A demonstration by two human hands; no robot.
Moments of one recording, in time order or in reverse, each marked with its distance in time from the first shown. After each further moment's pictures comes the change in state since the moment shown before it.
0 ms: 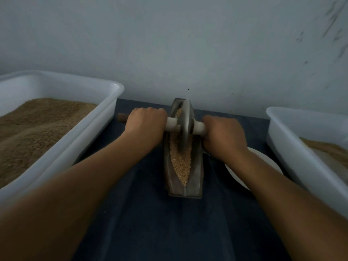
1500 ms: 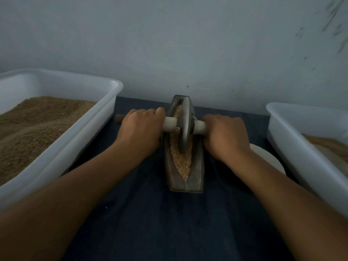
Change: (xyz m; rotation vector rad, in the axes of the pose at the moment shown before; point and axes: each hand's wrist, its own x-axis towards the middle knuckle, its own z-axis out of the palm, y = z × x) left_hand -0.025 -0.006 0.012 -0.056 0.175 0.065; right_hand -0.010 -0.007 -0.010 -0.031 -0.010 0.033
